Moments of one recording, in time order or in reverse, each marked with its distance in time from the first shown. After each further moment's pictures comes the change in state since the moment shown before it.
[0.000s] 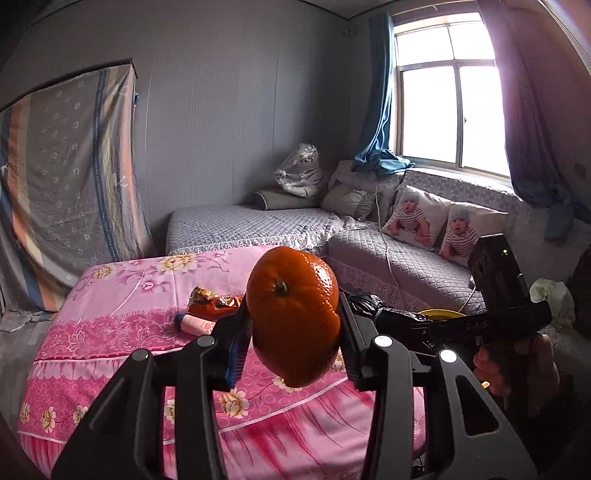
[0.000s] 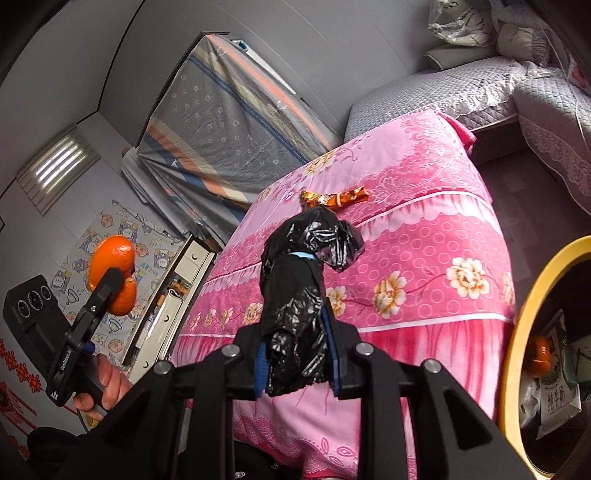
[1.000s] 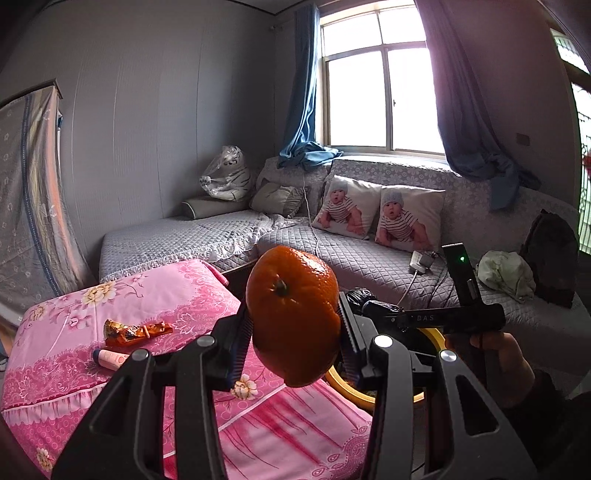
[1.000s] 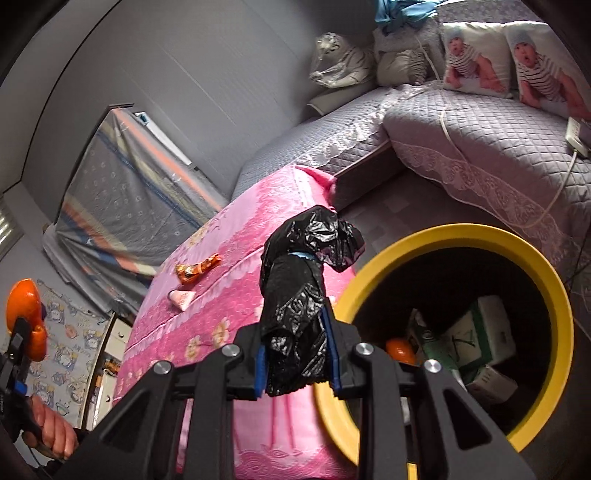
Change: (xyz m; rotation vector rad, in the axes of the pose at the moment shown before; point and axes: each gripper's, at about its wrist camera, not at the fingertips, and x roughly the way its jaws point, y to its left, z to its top) left arm 0.038 -0.096 0.011 0.139 0.010 -0.245; right arm -0.104 -0.116 -0.026 0.196 -0.255 -0.363
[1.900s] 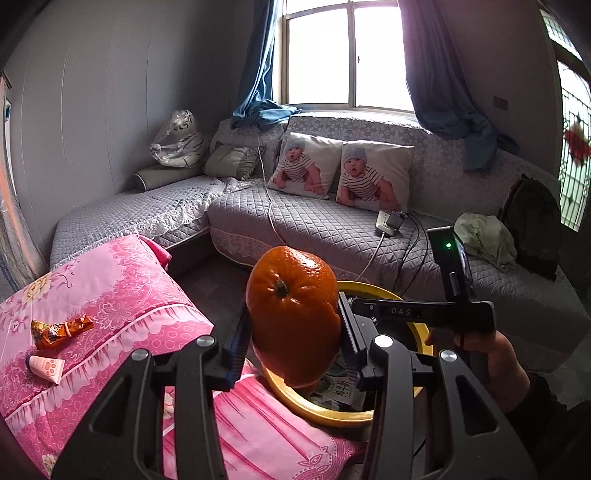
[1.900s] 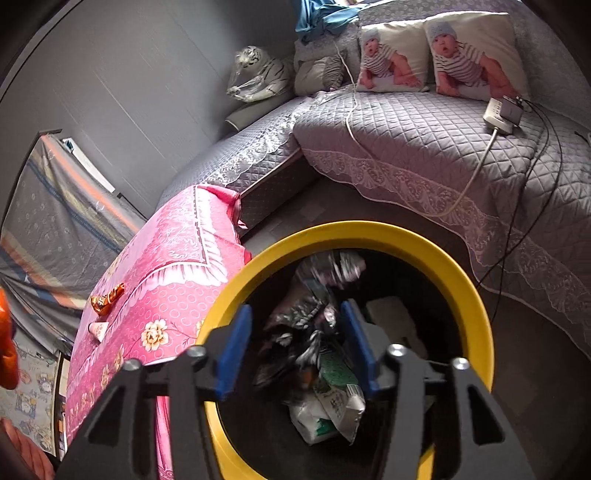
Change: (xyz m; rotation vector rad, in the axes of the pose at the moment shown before) left arm 0.117 -0.061 -0.016 0.048 0.162 -0.148; right arm 0.002 -0.092 -0.005 0.121 -0.062 -0.253
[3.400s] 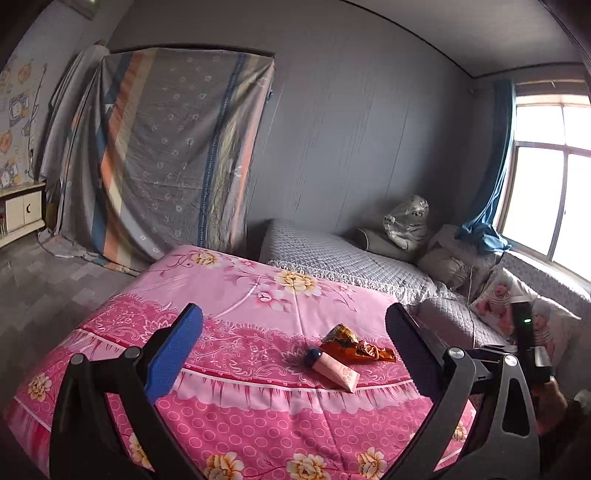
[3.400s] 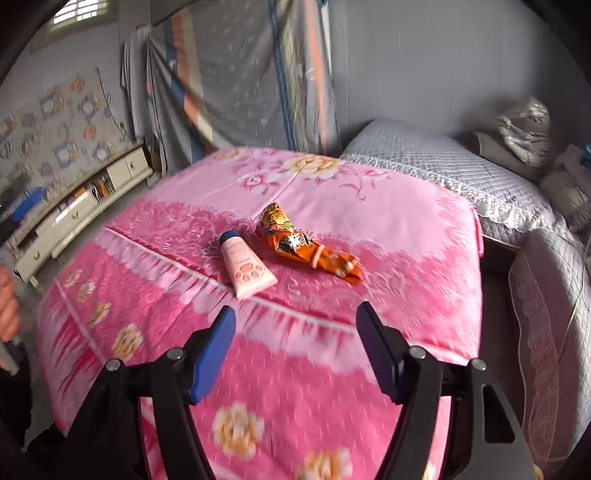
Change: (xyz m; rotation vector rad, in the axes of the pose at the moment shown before) left arm -0.253 0.306 -0.108 -0.563 -0.352 0.682; right arm 0.141 0.401 -0.043 -0.948 0.226 0.315
